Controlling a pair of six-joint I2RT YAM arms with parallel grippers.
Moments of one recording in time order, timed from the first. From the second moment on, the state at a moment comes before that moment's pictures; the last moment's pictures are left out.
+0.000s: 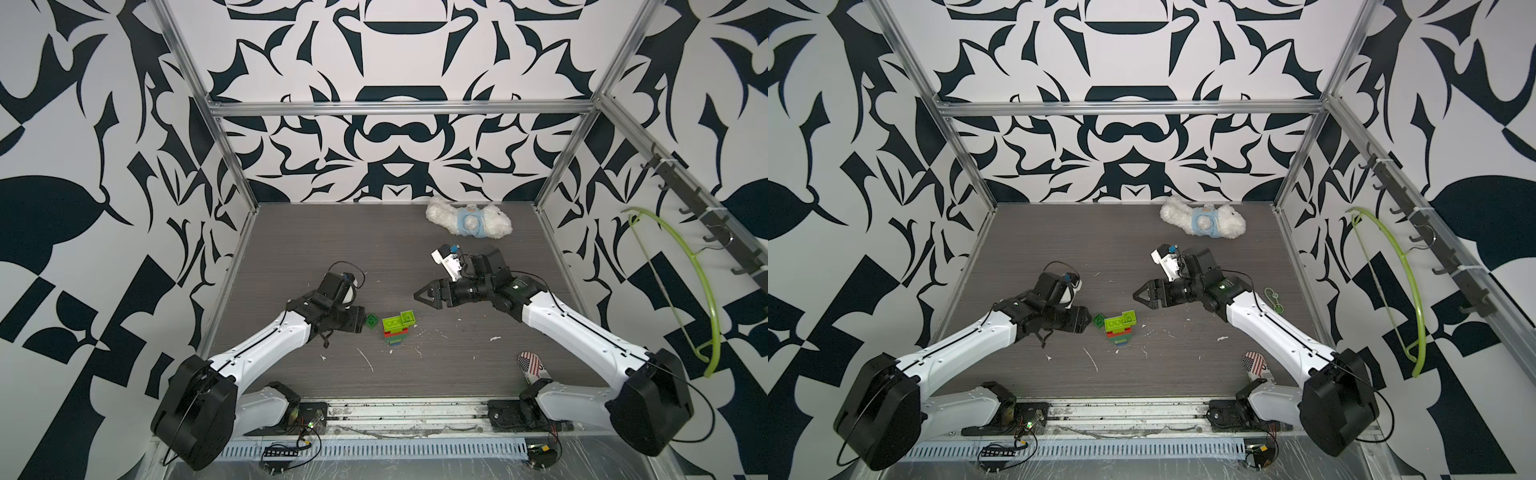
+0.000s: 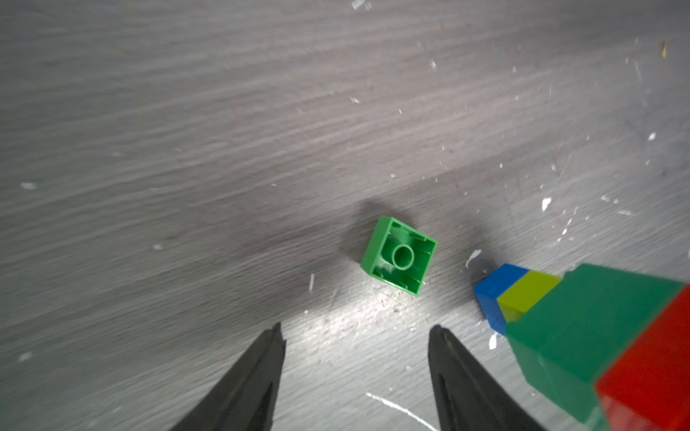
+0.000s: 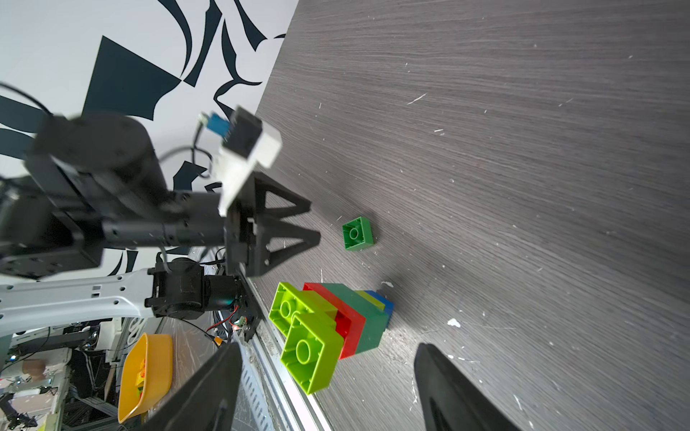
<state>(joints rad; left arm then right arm) -0.59 1.21 0.61 -0.42 0.10 -0.33 0.52 1.24 0.90 -0.38 -0.66 0.43</state>
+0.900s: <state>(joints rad) -0.72 1.36 0.47 0.00 0.01 -0.25 0.50 1.27 0.83 -0.32 -0.74 0.42</state>
